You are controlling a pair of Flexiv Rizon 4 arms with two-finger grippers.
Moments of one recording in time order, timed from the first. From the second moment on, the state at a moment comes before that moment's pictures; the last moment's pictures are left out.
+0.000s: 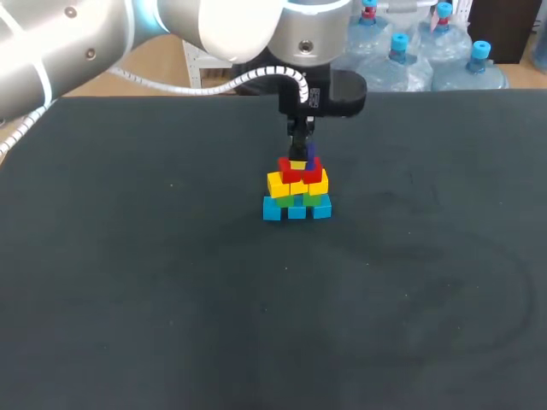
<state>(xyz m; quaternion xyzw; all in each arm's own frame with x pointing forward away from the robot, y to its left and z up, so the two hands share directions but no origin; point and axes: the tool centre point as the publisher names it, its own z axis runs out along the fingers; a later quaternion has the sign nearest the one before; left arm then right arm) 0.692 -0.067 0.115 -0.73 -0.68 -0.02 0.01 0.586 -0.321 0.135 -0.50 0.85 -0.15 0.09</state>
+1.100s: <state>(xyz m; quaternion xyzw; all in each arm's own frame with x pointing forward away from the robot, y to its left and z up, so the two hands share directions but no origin) 0.703 -0.063 0.114 -0.74 -0.68 -0.02 0.01 0.586 -0.321 0.135 -0.50 0.85 -0.15 0.09</state>
